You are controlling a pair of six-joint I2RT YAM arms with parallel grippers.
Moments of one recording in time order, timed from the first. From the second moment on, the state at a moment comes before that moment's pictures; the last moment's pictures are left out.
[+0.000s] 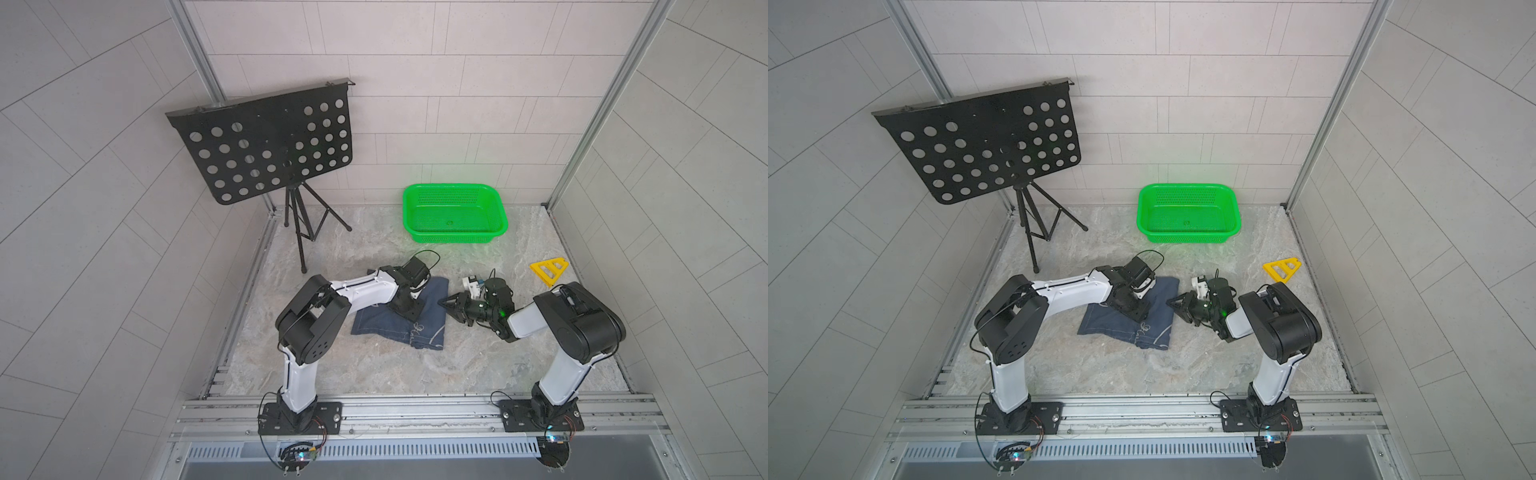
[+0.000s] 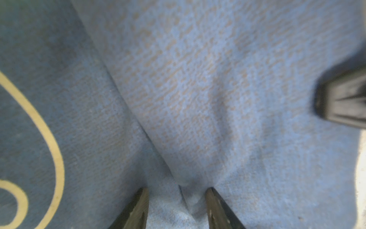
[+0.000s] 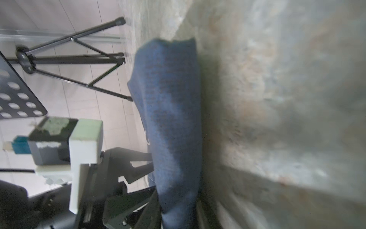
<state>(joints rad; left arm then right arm) -0.75 1.92 1.25 -0.64 0.11 -0.20 0.29 1.74 0.42 0.77 -0.72 1.16</state>
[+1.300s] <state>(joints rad) -0.74 1.89 1.22 -0.56 0.20 -0.25 0.37 1.58 1.18 -0.91 -0.06 0.80</state>
